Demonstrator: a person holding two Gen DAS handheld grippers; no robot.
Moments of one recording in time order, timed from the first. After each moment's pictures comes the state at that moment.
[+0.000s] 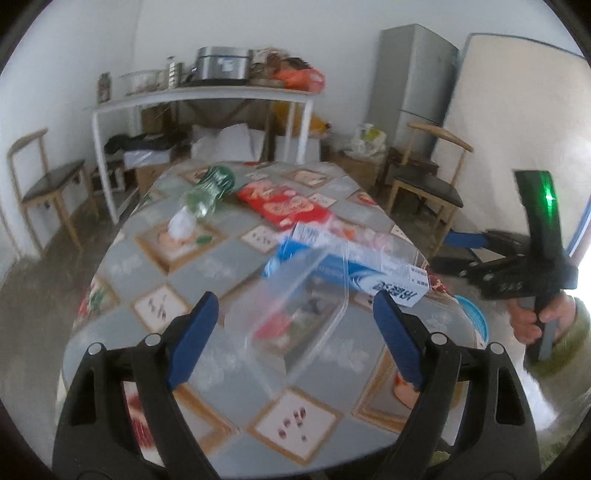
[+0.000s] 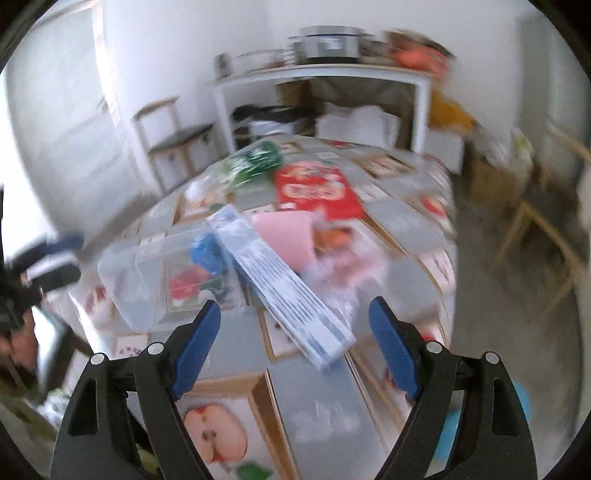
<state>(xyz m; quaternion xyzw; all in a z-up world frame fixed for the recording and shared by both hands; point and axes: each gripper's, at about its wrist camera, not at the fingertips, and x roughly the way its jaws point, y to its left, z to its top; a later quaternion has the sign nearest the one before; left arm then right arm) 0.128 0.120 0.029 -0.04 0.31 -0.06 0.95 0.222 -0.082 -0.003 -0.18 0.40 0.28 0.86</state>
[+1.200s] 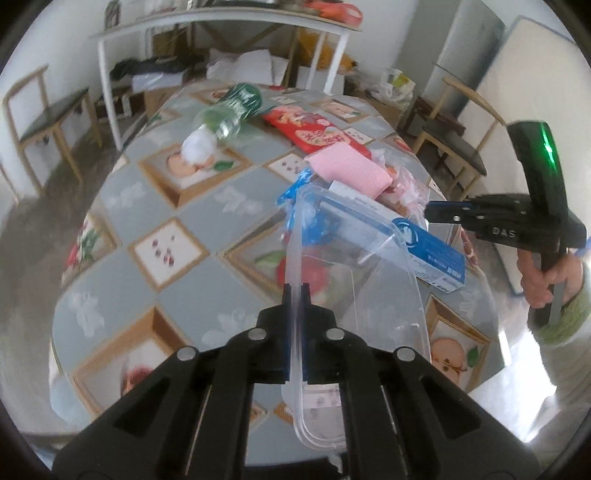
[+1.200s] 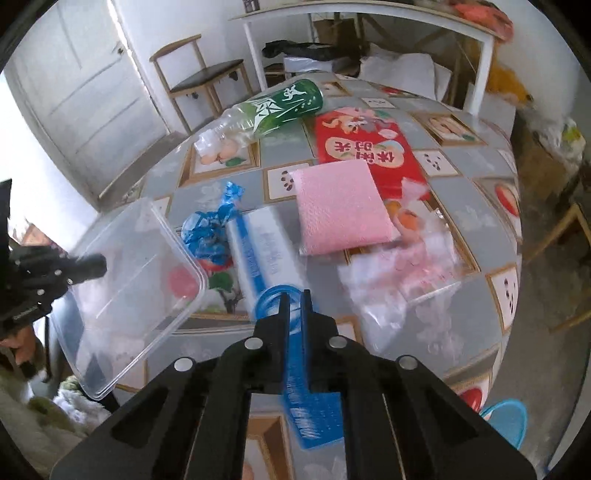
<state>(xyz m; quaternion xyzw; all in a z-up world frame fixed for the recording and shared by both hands) 0.158 0.157 -0.011 -0.11 0.46 -0.04 0.88 0.277 -0.042 -0.035 -0.18 0.52 0.31 0.78</state>
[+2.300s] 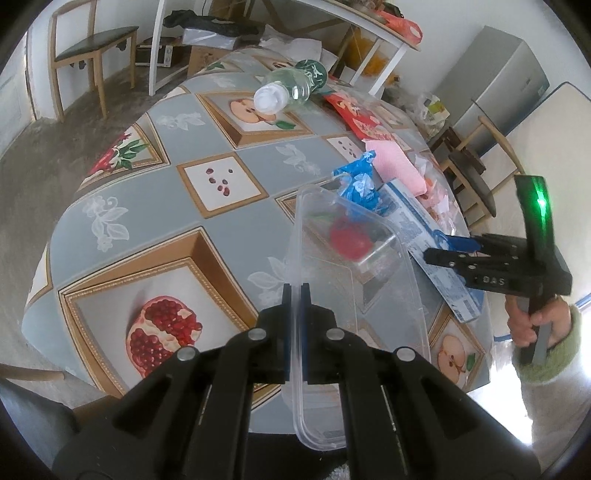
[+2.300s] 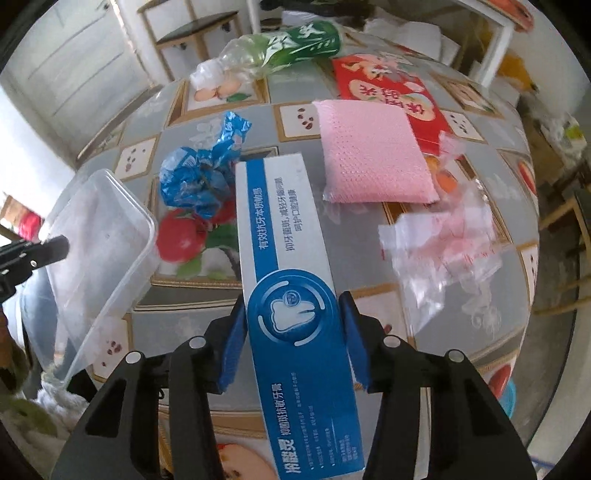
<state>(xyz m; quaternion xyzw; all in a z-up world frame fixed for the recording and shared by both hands) 0.122 0.206 -0.043 -0.22 0.46 0.01 0.86 0.265 -0.005 -0.080 -0.23 0.57 0.25 0.75</state>
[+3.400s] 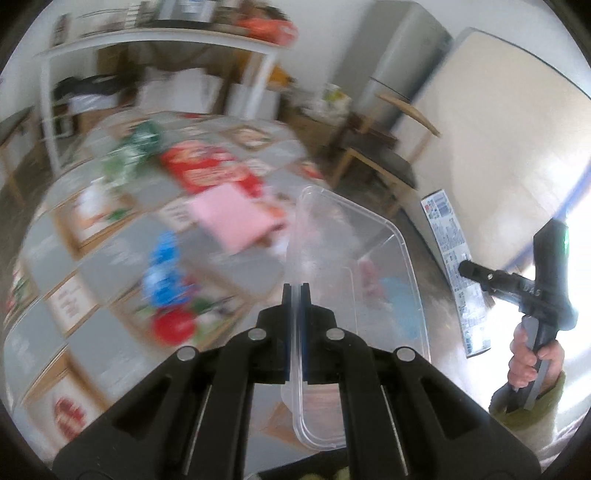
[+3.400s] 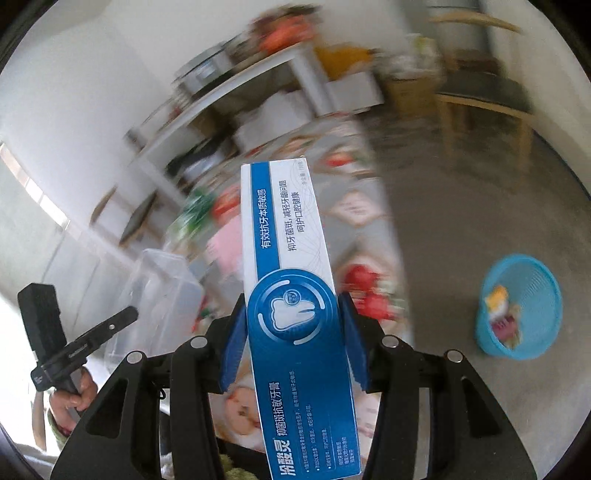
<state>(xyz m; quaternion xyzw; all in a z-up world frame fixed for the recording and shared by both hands) 0.198 0.061 0.044 -0.13 0.41 -0.18 0.88 0.192 -0.253 0.050 0.13 0.45 0.09 0.88</state>
